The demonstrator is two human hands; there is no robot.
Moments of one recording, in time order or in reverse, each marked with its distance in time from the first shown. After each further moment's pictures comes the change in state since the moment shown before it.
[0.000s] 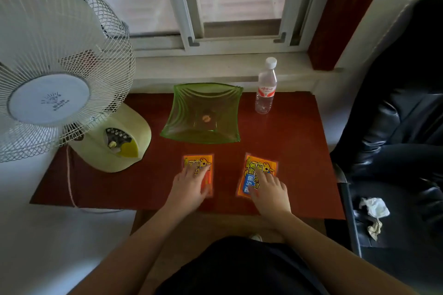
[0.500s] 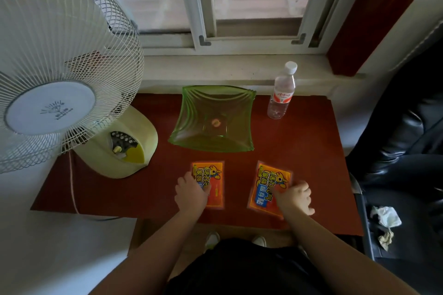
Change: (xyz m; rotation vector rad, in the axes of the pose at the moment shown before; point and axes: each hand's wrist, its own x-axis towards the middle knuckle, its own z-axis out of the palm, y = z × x) left_hand 0.038 -0.014 0.016 -0.402 0.039 -0.627; right_hand 0.049 0.003 0.005 0.334 0.021 0.772
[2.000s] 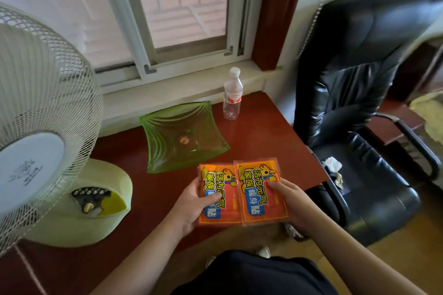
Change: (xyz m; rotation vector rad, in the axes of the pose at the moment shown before) left_hand 0.000 -0.009 -0.071 -0.839 -0.985 0.348; right_hand -0.138 0.022 -0.035 1.186 -0.371 -0.003
